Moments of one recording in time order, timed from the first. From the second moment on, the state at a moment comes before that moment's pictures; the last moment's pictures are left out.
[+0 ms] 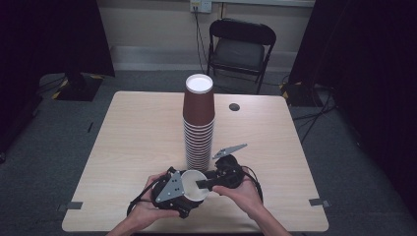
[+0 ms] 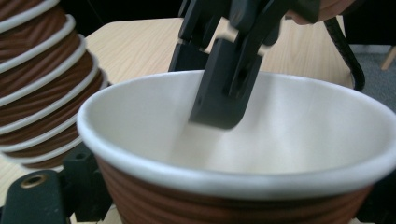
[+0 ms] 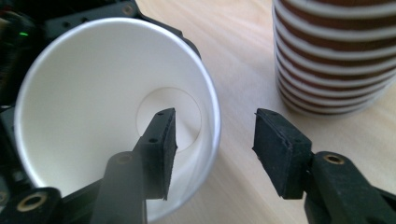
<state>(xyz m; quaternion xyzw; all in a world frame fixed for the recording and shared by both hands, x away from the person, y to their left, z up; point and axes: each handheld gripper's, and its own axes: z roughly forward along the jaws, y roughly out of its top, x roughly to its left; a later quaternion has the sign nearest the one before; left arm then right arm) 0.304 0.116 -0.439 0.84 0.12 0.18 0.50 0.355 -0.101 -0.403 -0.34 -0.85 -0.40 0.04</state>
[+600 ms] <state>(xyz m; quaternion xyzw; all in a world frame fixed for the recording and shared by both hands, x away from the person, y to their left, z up) 0.317 0.150 -0.429 0.80 0.20 0.17 0.53 0.351 -0.136 -0.390 -0.32 -0.79 -0.52 -0.02</state>
